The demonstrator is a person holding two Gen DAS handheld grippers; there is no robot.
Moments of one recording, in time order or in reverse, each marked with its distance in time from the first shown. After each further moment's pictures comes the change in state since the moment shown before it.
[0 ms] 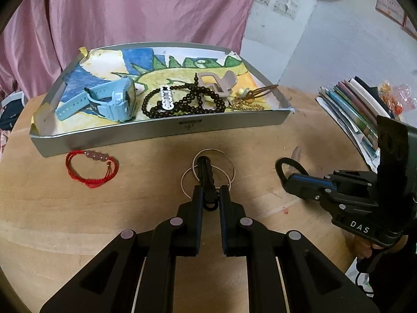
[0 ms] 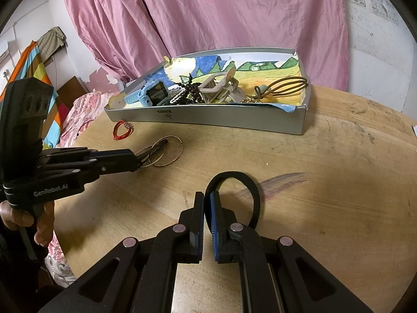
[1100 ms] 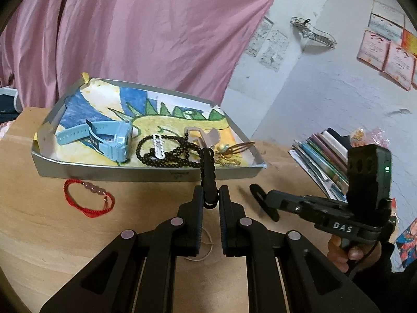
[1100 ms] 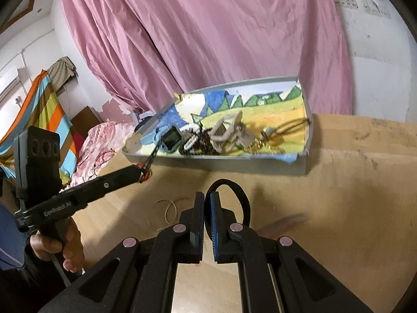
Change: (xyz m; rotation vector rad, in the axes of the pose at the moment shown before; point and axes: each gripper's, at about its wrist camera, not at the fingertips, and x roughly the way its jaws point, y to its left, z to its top) left arm -0.037 0.018 0.012 -0.100 -0.270 -0.161; right arm -0.022 -0.001 0.041 0.056 -0.159 0.104
